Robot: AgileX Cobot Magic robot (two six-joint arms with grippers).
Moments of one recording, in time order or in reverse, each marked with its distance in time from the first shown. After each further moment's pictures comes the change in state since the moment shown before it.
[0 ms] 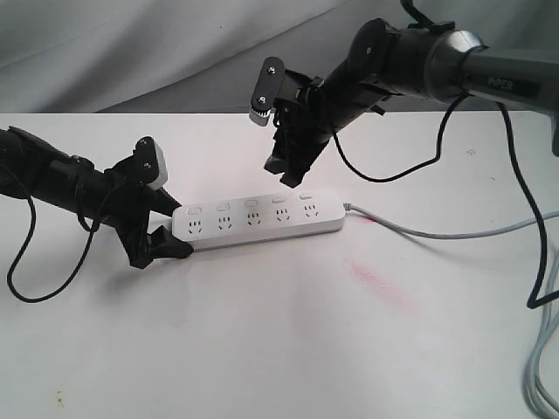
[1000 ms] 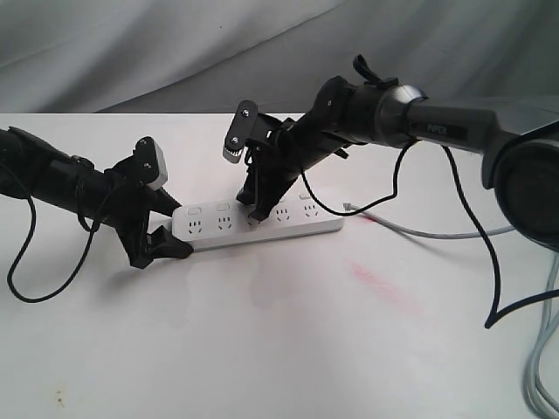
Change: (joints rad) left arm 0.000 0.000 0.000 0.000 0.000 0.000; right arm 0.061 0.149 -0.020 0.106 -0.104 -0.034
